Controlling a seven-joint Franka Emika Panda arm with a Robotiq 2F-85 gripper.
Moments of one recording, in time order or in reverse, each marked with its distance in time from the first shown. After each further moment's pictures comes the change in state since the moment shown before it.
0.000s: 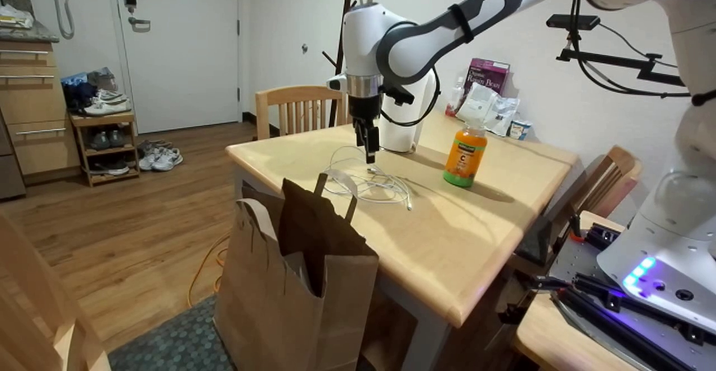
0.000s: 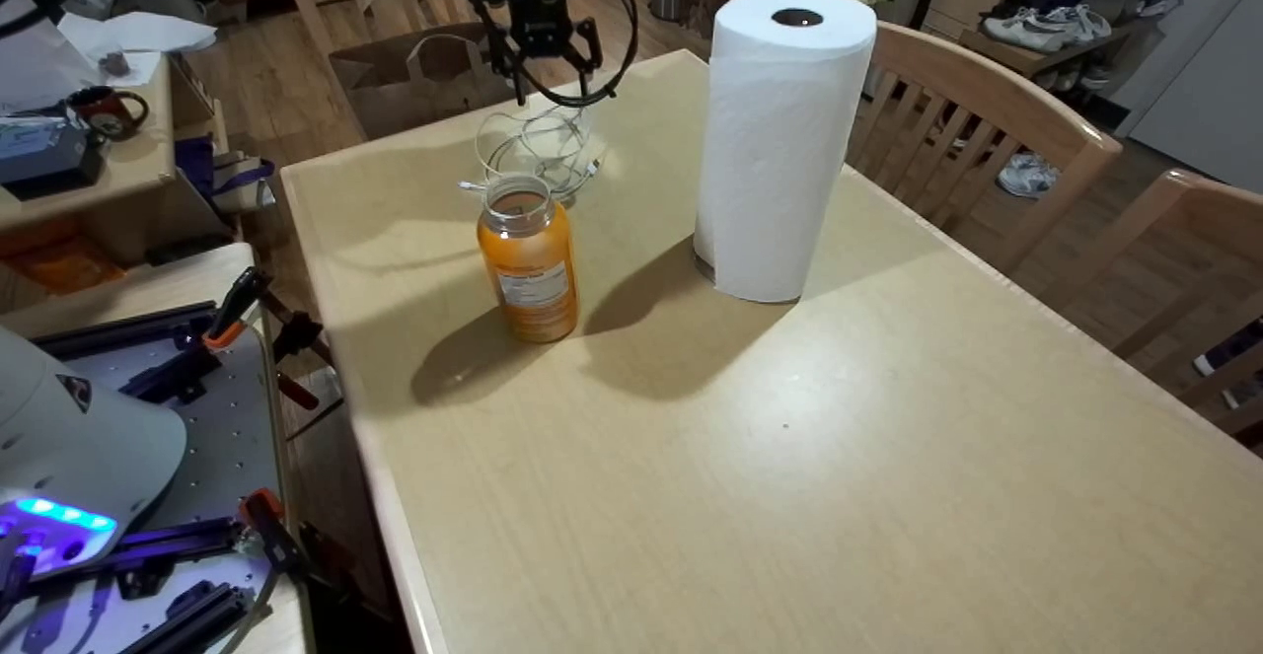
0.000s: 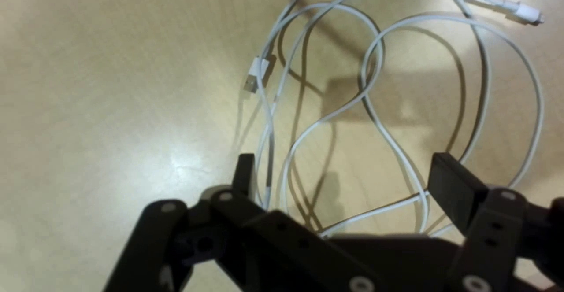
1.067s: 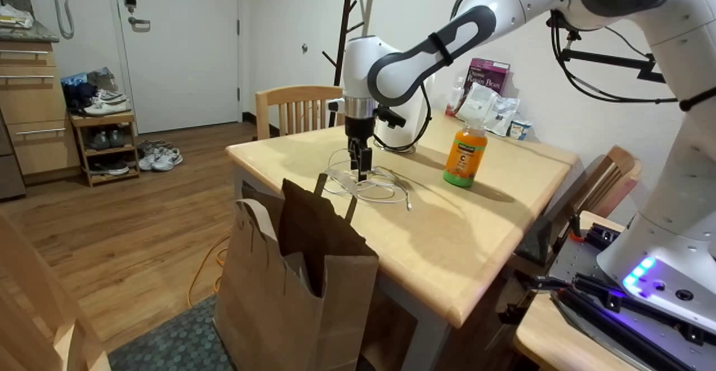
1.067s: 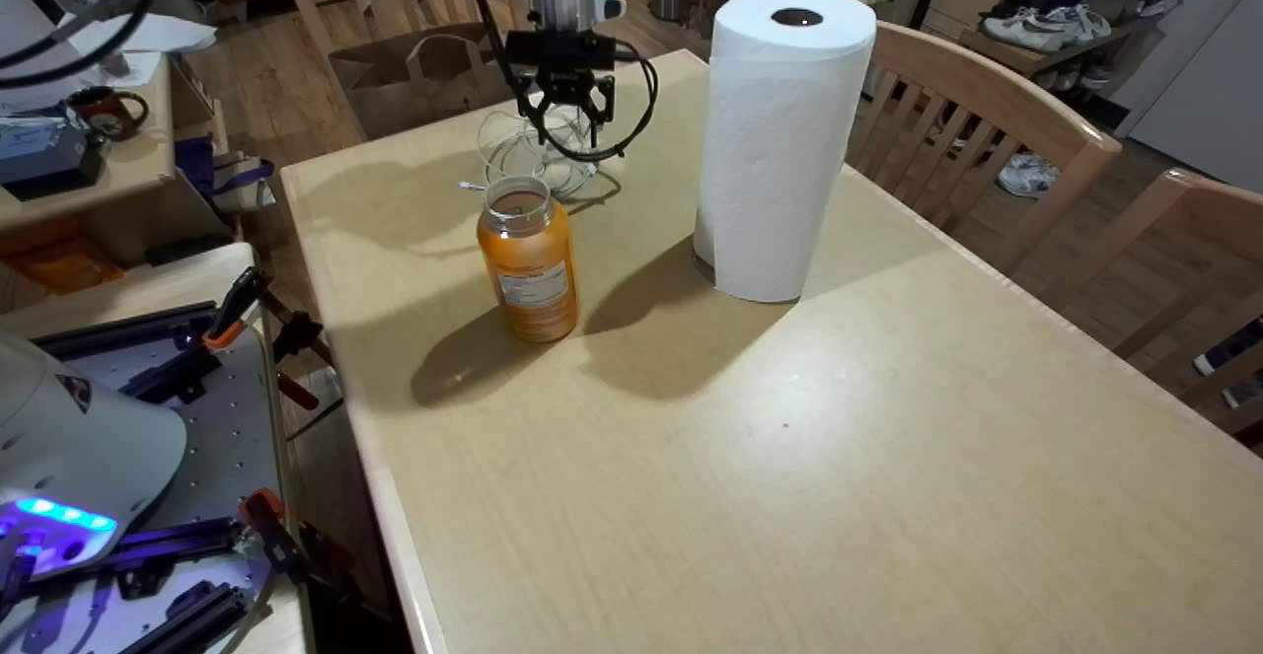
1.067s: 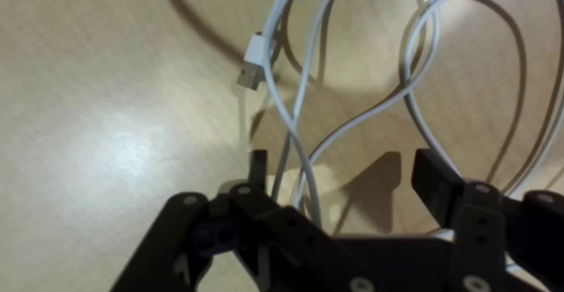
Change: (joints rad) arm -0.101 0.143 0.048 0.046 0.101 0.108 -0.121
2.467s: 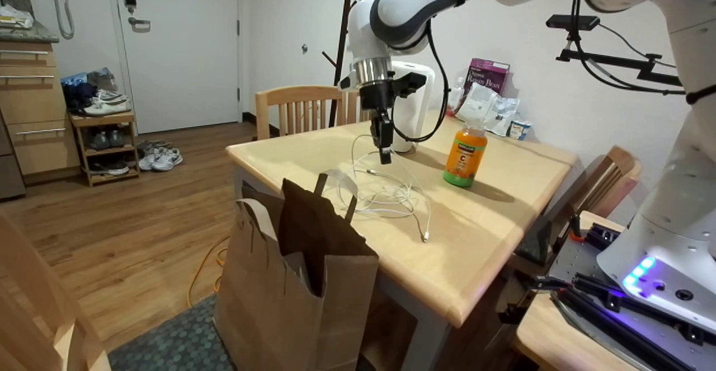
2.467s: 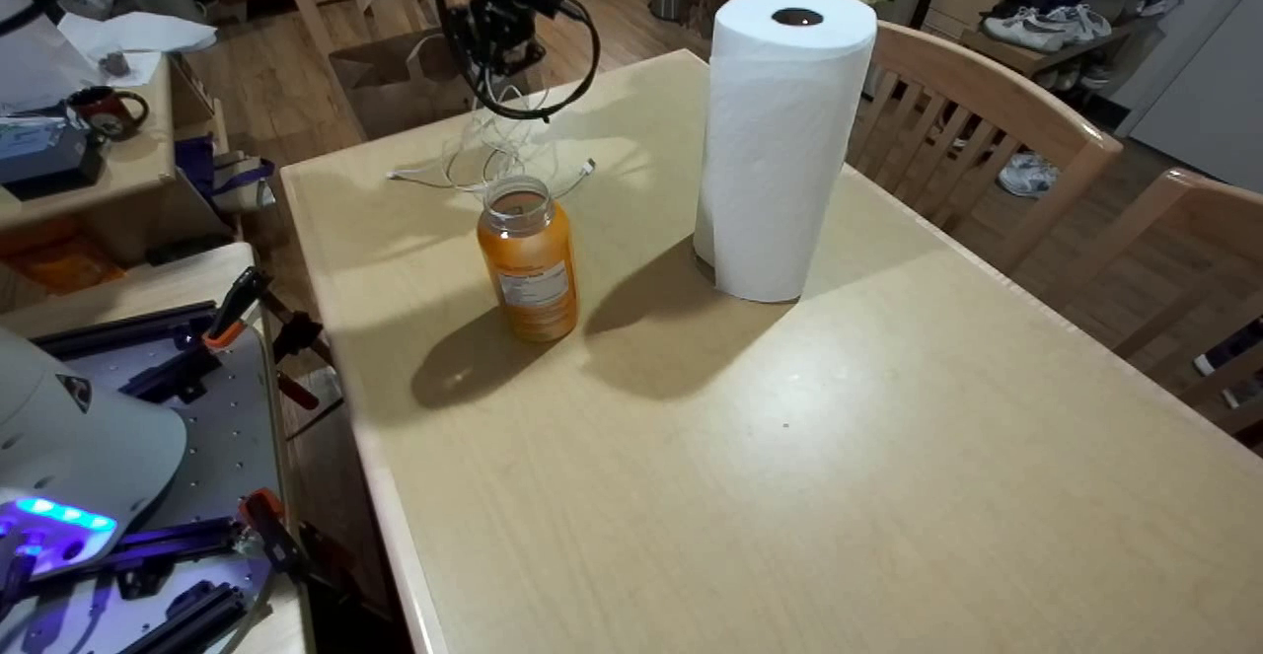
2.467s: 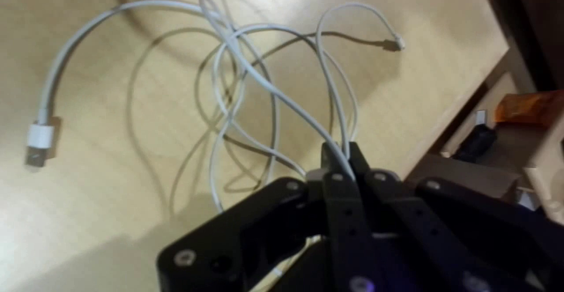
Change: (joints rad) arm -0.039 -0.147 0.069 0.009 0.332 -0.431 -0.008
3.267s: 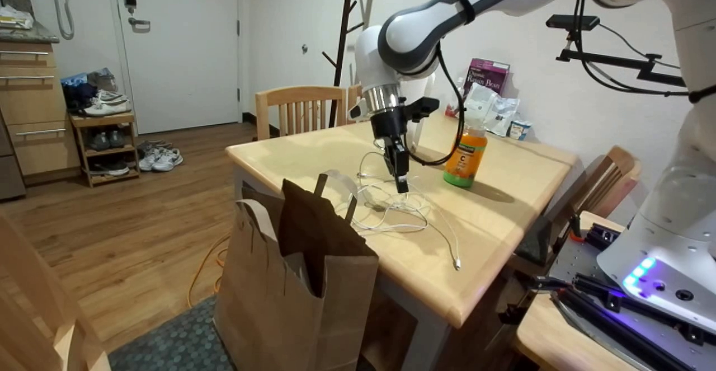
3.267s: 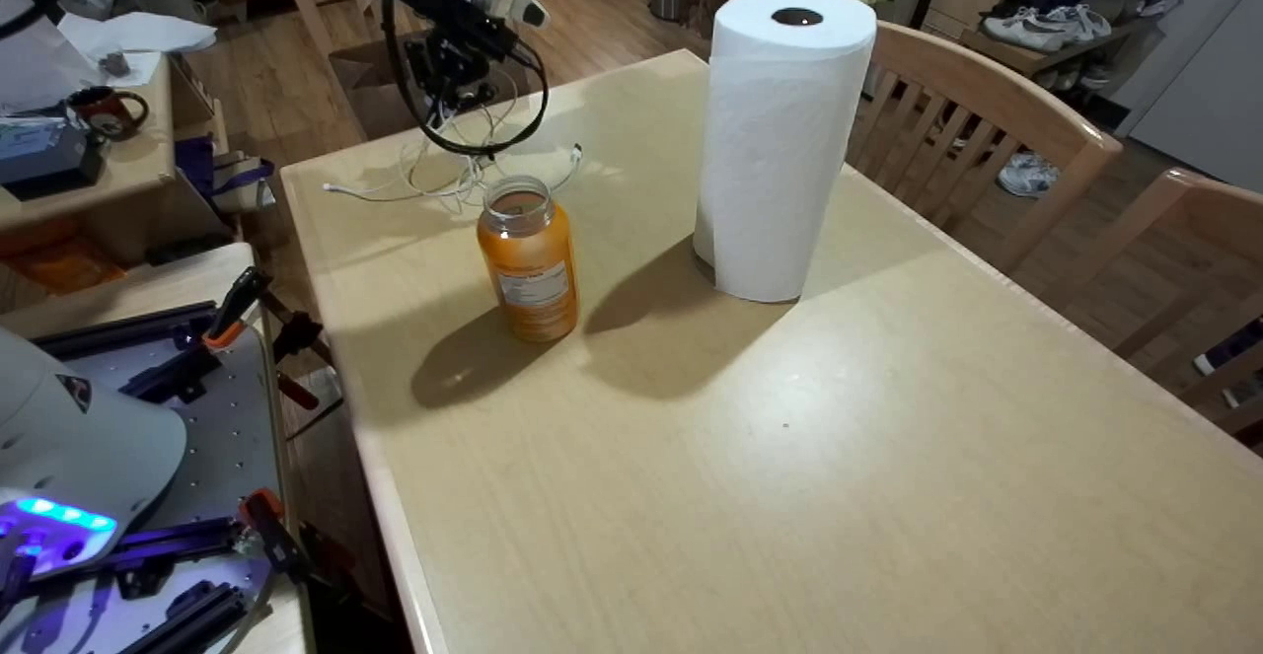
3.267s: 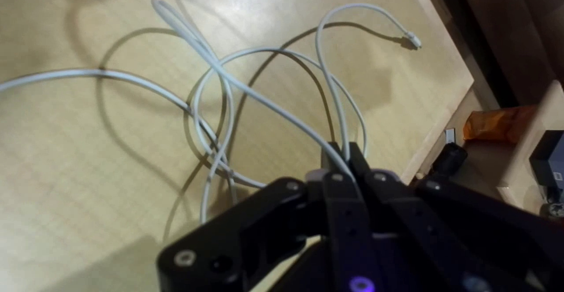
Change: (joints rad) arm 0.022 -0.034 0.013 -0.183 0.066 0.067 0.013
